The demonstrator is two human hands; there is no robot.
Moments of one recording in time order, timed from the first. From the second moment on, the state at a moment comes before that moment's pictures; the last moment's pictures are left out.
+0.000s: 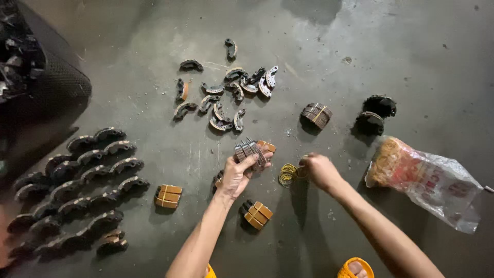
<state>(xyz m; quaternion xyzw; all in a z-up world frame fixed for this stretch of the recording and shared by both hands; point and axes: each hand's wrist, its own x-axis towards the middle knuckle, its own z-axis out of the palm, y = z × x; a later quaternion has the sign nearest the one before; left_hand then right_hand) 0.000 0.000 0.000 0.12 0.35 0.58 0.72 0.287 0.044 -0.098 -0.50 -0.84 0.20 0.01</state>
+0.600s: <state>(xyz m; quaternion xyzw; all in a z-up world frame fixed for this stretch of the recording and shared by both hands) 0.018 0.009 0.023 0.09 0.38 0.55 0.74 0.203 0.051 0.108 -0.48 -0.74 0.42 0.23</state>
